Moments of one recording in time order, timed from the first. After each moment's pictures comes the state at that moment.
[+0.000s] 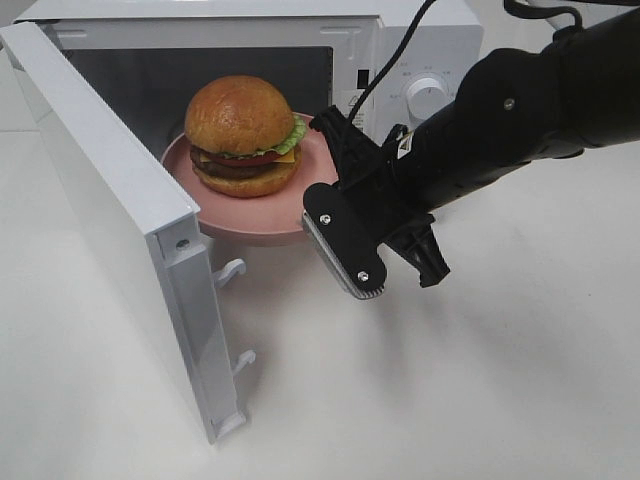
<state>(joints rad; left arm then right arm) -0.05 -0.01 -0.50 -0.07 1.04 0.08 0.62 1.75 -0.99 0.22 0.14 -1.96</state>
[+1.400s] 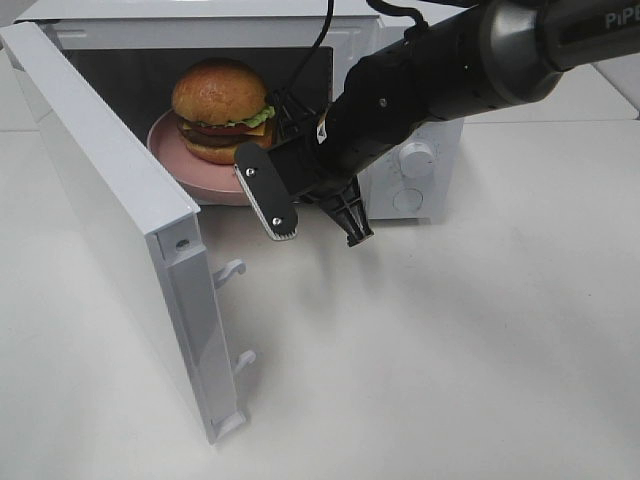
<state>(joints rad) -0.05 -0.01 -0.50 -0.07 1.04 0.08 0.64 2.04 -1.36 -0.16 0.22 -1.48</state>
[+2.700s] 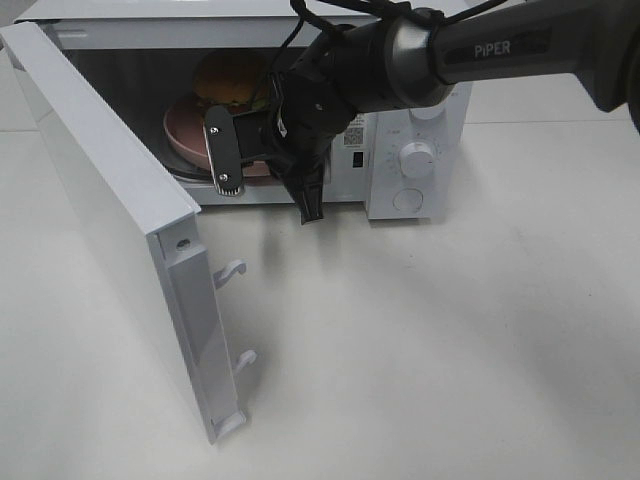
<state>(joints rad) -0.05 -0.01 -0.50 -0.07 1.04 0.08 0.66 2.26 -1.70 -0.50 0.39 -0.86</state>
